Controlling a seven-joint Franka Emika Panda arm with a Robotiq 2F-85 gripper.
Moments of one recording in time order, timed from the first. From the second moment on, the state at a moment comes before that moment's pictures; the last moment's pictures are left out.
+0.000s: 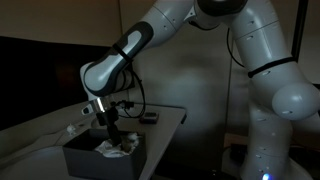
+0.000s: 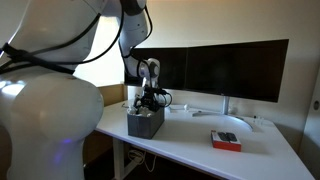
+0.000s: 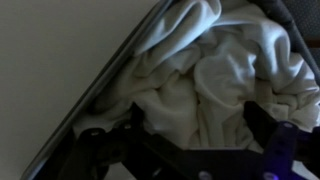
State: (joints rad) arm 0.14 0.37 0.19 -1.97 0.01 2.08 -0.66
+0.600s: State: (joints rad) arm 0.15 0.36 0.21 -1.94 0.01 2.07 -0.66
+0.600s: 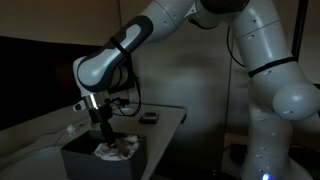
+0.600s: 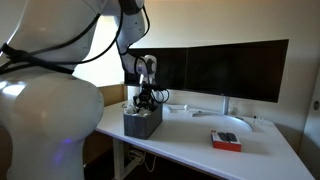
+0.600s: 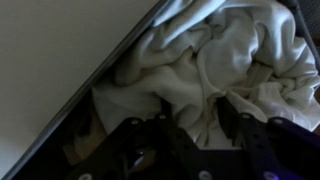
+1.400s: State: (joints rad) arm 0.12 0.35 0.23 -1.88 0.09 2.07 -0.70
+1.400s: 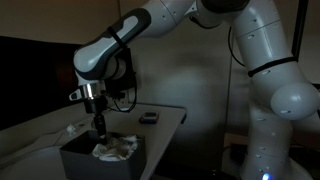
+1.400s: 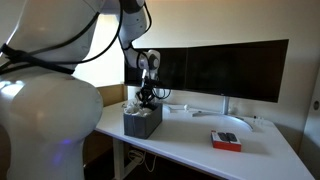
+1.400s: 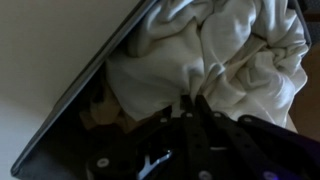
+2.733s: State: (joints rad) arm 0.12 0.42 0.22 -1.77 0.09 1.91 -0.84
